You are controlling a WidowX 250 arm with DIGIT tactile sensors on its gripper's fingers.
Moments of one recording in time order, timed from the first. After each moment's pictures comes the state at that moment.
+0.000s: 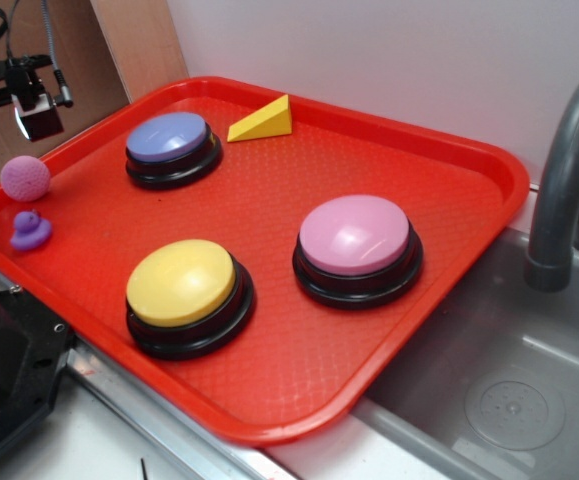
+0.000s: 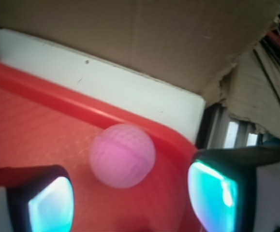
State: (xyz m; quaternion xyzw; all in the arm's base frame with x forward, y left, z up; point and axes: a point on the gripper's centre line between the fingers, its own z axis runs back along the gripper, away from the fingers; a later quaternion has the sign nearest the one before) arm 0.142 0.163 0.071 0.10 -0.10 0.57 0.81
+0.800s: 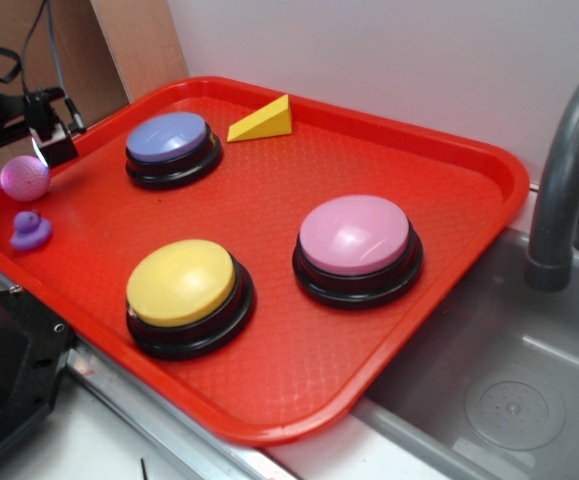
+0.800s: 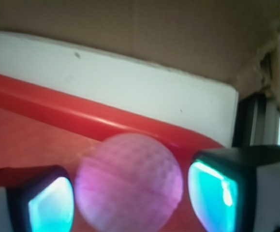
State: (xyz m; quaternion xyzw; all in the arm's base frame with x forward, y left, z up) arm 0.150 0.172 0.033 0.07 -0.11 0.59 0.80
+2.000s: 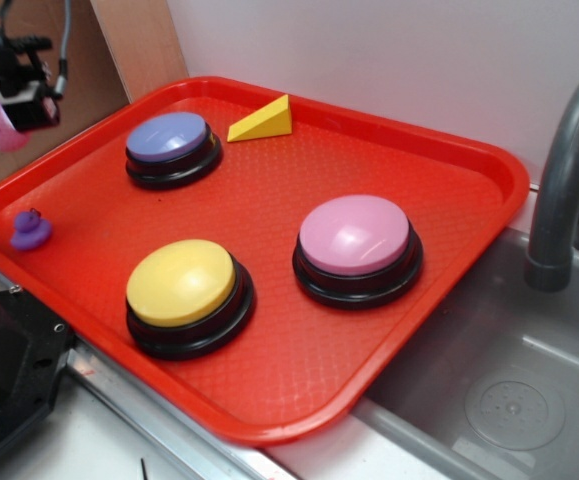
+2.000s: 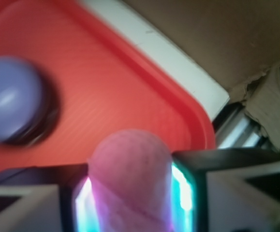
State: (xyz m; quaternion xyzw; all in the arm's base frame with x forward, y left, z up) arm 0.143 0.095 0.131 0.03 -0.08 0.35 0.93
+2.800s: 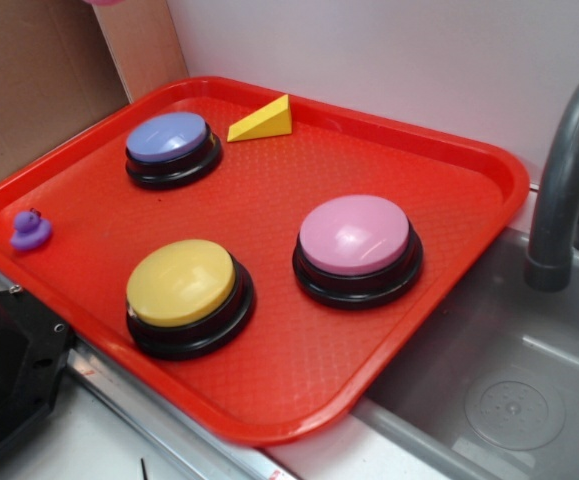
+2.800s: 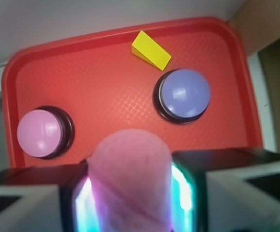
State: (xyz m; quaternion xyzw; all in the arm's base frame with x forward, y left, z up) arm 0.207 -0.012 0.215 -0.02 -0.04 0.07 1.00
